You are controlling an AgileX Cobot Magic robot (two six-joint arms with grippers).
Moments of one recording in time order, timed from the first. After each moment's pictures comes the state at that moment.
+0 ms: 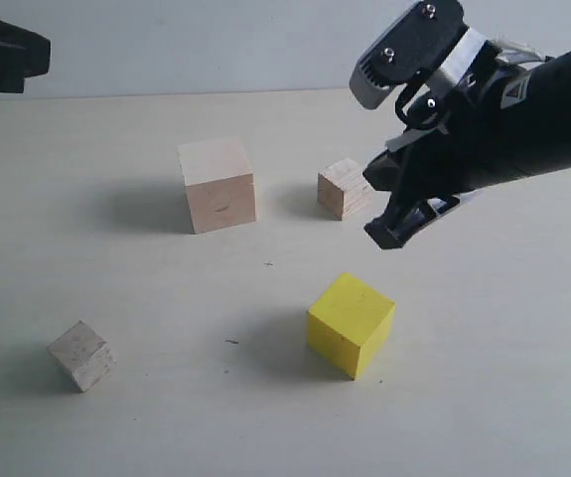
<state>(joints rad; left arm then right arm) -0.49 1.04 -0.89 -0.19 0.47 0.15 0.54 1.36 -0.83 0.31 0.39 -0.65</state>
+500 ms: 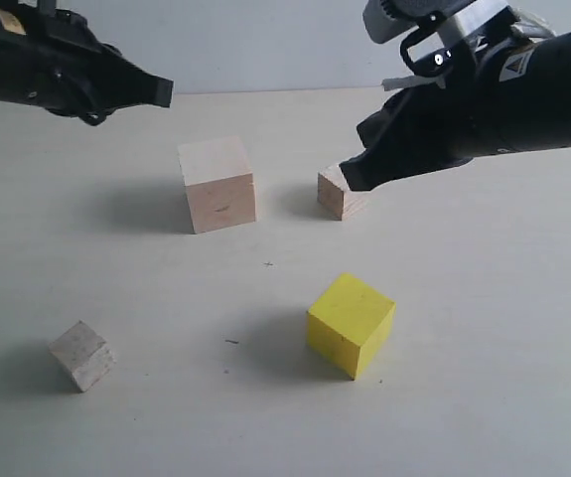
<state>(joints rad) -0.44 1.57 -1.04 -0.19 0.23 0.15 0.55 1.36 -0.83 0.34 0.24 -0.43</state>
